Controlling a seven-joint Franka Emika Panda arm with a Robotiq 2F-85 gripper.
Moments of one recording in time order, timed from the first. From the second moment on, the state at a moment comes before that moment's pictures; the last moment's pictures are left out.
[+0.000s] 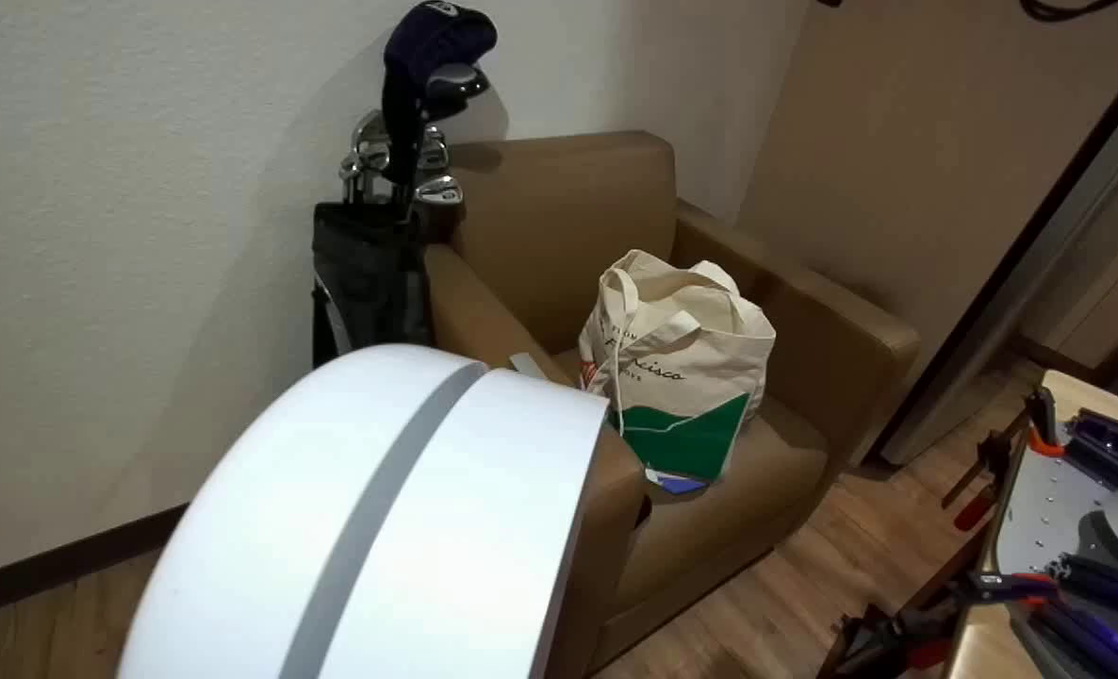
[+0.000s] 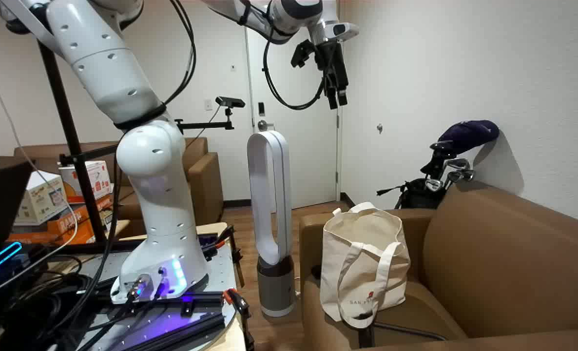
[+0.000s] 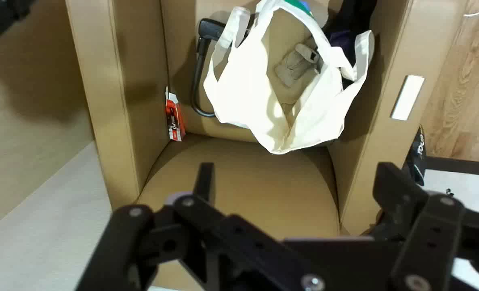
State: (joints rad) arm -0.02 -0.34 0.19 -2.12 -0.15 1.91 0.40
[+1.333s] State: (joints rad) arm 0.02 -0.11 0.16 -2.13 -0.07 2.12 0.50
